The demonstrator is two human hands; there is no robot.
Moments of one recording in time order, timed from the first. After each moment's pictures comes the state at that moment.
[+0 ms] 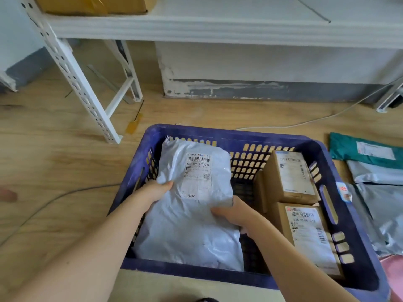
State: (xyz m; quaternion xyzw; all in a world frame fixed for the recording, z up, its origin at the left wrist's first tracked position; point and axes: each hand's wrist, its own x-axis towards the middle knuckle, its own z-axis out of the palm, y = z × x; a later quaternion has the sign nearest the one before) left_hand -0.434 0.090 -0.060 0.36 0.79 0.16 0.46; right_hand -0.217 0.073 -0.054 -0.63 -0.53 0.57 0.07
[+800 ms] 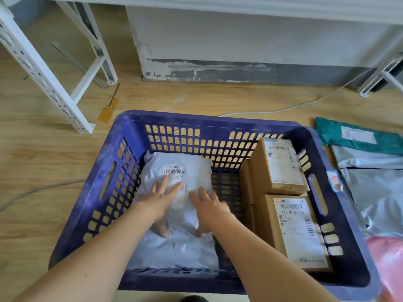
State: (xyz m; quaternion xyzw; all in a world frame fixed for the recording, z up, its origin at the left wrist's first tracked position) left_hand -0.391 0.086 -0.099 0.69 0.60 -0.29 0.29; right_hand -0.239 0.082 -0.106 -0.54 -0.75 0.28 -0.25
